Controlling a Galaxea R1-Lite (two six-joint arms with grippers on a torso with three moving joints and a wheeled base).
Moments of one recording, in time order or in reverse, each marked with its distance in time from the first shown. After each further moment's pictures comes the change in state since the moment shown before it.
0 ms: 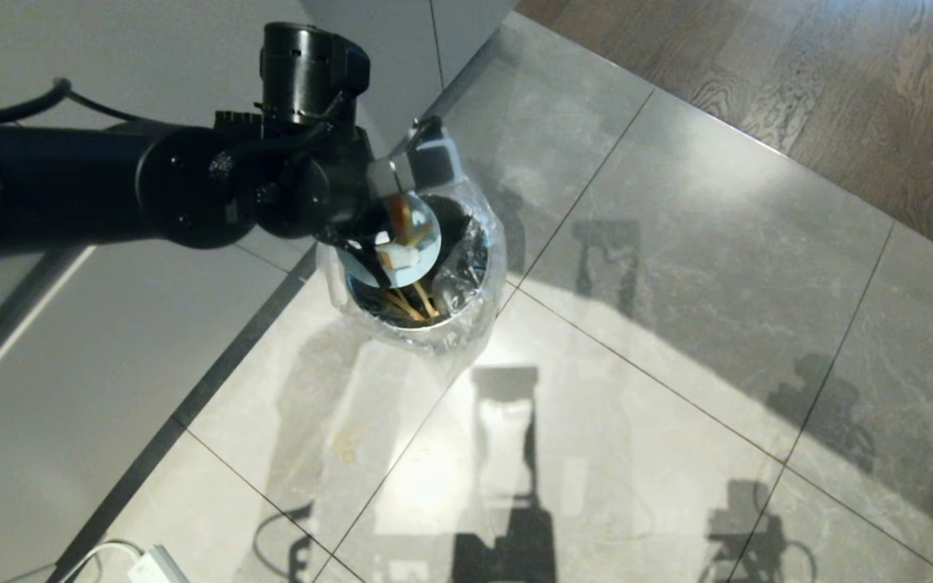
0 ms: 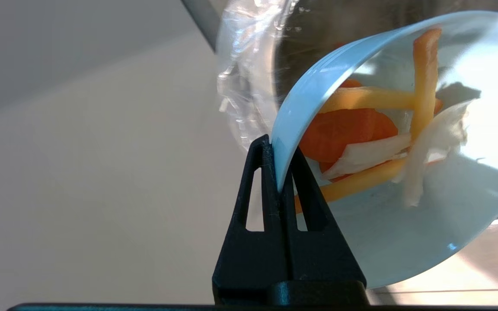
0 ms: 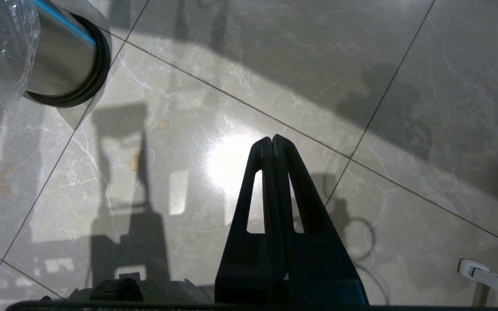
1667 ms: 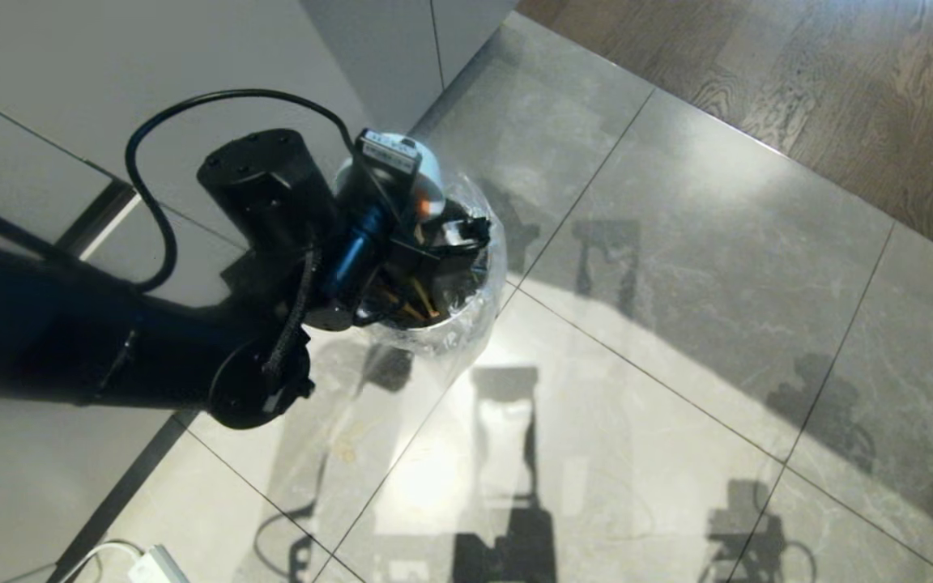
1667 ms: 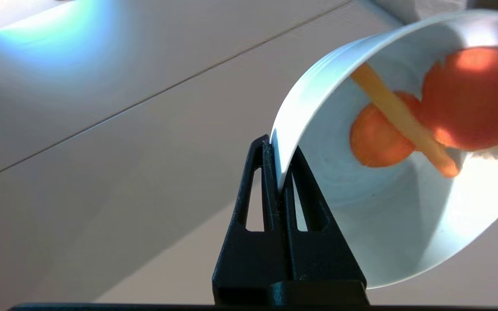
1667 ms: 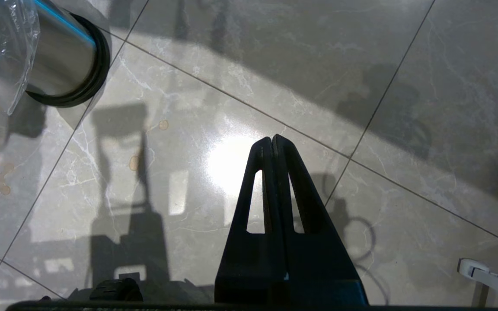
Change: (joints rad) left arm -0.067 0.004 0.579 -1.247 -0.113 0.929; right arm 0.000 0.000 0.000 0.000 0.000 0.000
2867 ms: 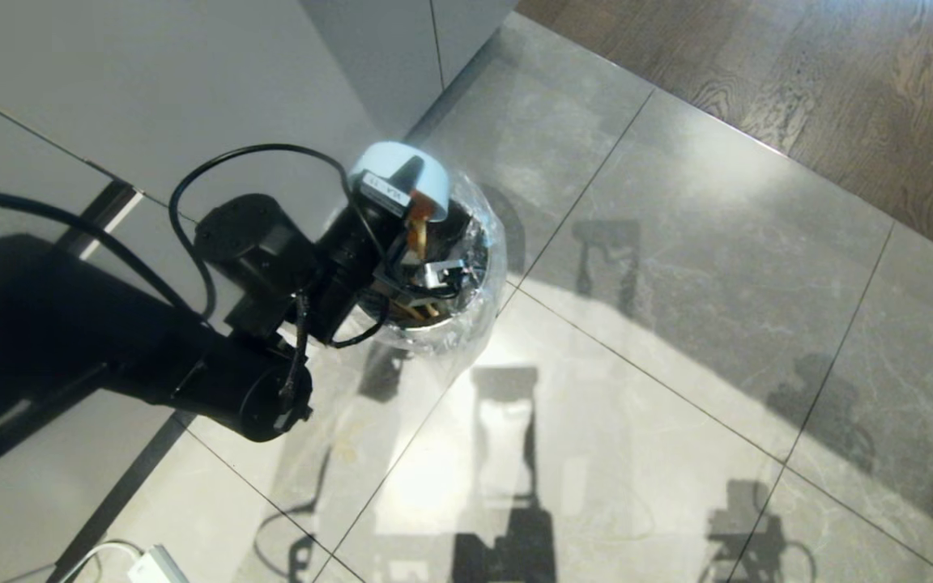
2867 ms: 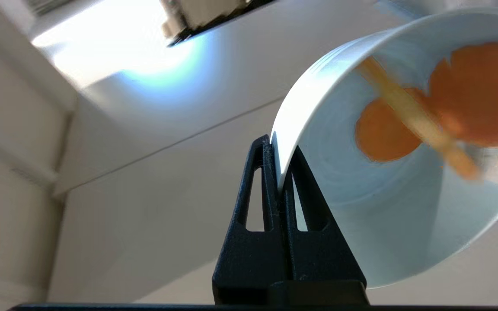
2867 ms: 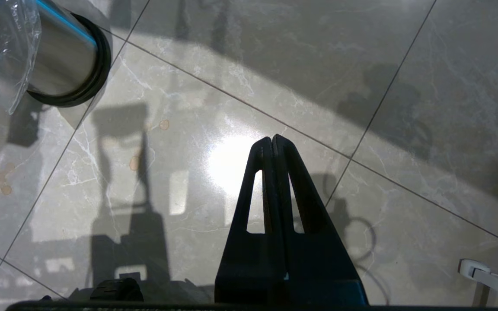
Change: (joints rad) left arm 0.122 0.127 0.062 -0.328 -0.360 0.079; right arm 0.000 0.000 0.000 0.000 0.000 0.000
